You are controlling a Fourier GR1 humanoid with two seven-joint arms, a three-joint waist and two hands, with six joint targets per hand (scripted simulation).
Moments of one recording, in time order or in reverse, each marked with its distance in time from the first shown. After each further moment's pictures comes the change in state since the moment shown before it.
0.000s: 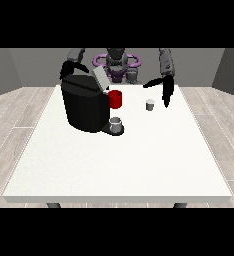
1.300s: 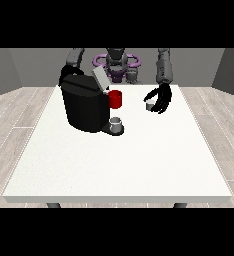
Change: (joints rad) left arm -0.142 0.004 -0.079 0.311 -0.328 0.174 -0.083; right arm -0.082 -0.008 -0.014 0.131 0.028 -0.035 0.034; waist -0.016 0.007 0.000
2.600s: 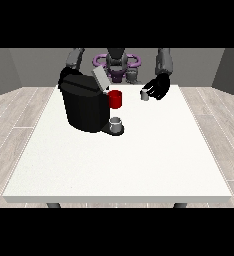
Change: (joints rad) left arm -0.173 0.004 -0.017 0.023 -0.108 -0.067 -0.103; right arm 0.007 -0.004 -0.042 0.127 -0.050 0.013 -0.061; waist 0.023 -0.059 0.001
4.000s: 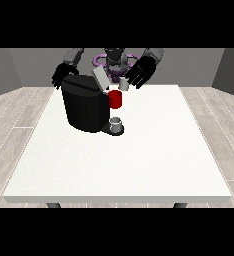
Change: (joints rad) left arm -0.429 0.170 0.162 0.037 0.032 -0.157 0.109; right arm -0.126 0.020 0.086 -0.133 0.028 0.003 0.067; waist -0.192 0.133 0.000
